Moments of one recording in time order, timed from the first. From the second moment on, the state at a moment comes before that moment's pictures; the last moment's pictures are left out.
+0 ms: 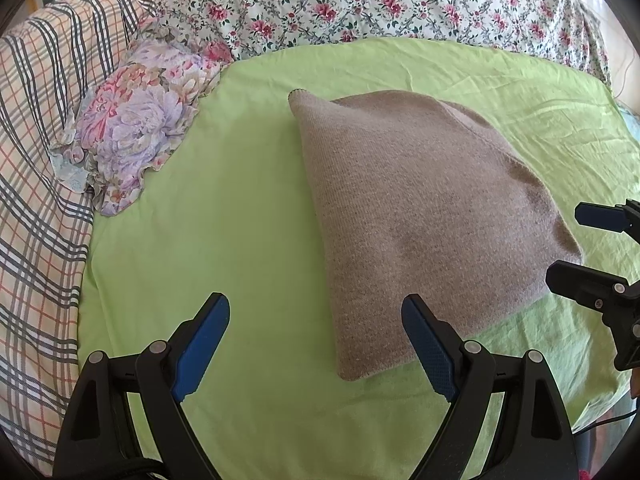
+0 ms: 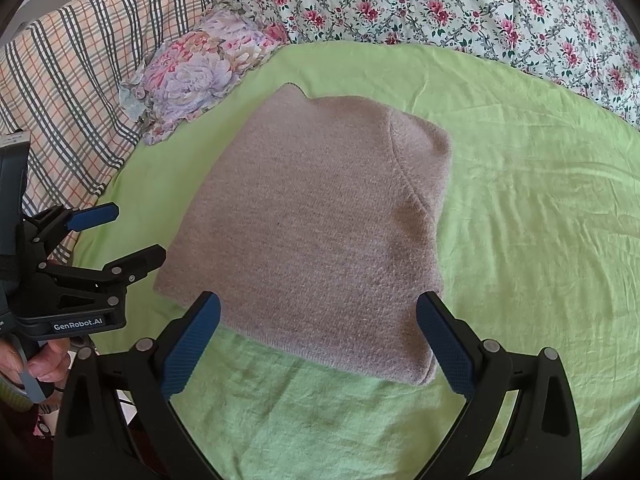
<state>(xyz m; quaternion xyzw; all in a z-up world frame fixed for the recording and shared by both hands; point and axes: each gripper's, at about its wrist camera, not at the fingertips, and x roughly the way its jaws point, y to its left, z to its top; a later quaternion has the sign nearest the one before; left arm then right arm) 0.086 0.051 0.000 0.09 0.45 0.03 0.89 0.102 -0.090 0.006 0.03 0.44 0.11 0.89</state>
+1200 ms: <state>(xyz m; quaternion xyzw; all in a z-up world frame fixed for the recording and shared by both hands) 0.086 0.048 0.003 0.08 0.45 0.04 0.89 0.104 -0.087 0.007 0.03 0.45 0.11 0.89</state>
